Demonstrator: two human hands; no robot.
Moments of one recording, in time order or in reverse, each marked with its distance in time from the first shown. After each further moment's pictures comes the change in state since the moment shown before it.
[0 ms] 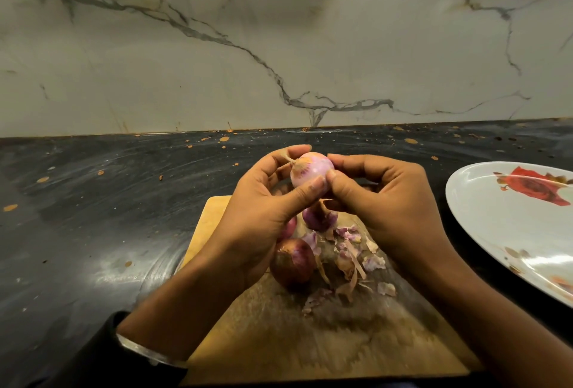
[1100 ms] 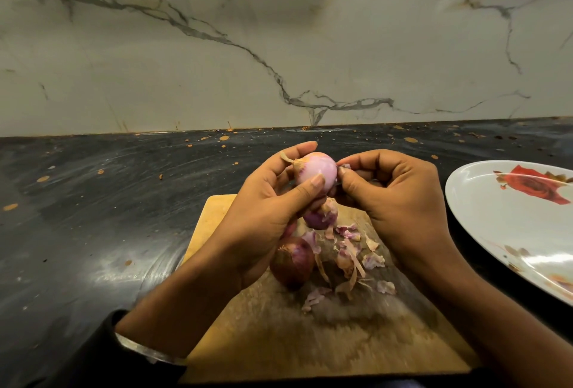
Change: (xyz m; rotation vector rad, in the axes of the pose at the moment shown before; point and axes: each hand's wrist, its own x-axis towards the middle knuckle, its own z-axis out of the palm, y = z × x) left_hand -0.002 0.002 0.004 0.064 -0.039 -0.019; right_hand 0.001 0.002 -0.002 0.043 0.097 0.017
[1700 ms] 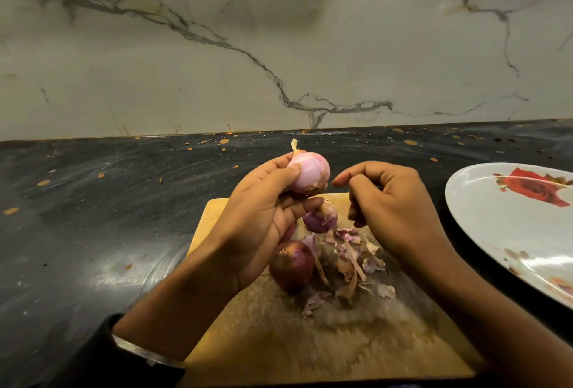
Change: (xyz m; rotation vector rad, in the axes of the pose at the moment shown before) left_hand 0.005 0.003 -0.001 -0.140 0.130 -0.109; right_hand 0.003 -0.003 -0.002 -0.298 -0.064 0.055
